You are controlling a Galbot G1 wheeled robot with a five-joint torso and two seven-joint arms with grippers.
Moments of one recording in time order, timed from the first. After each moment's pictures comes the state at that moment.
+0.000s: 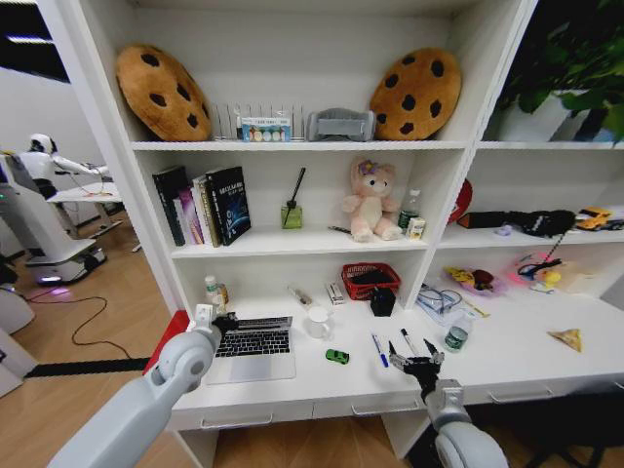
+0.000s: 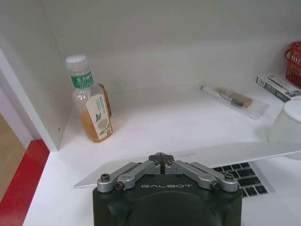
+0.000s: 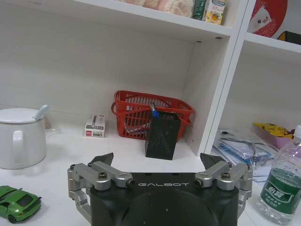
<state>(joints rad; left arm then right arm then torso) 1.12 -0.81 -0.20 -2.16 -1.08 0.74 -0.74 -1.59 1.26 0.60 2.04 0.16 -0.21 0.13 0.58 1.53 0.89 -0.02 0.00</state>
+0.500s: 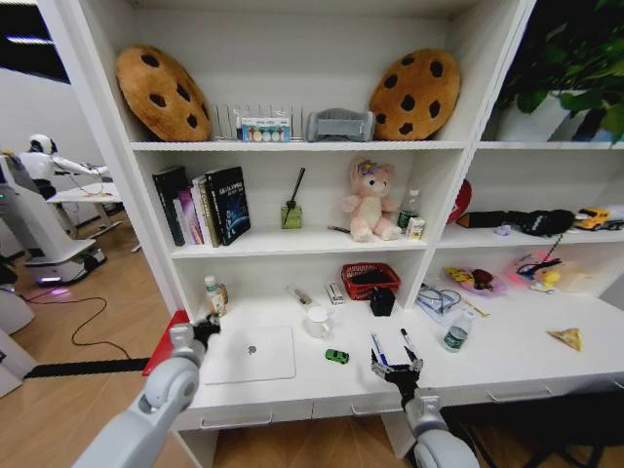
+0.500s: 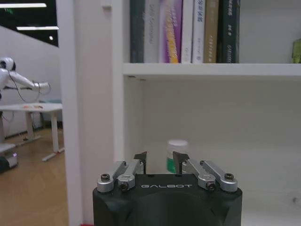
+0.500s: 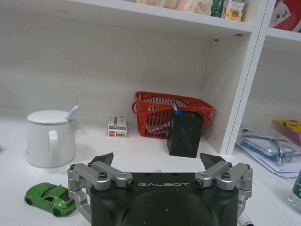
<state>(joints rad) 1.24 -0.99 -0.54 -1.87 -0.59 0.17 -0.31 -1.61 1.31 0.53 2.05 0.12 -0.17 0.14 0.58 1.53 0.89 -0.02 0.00</state>
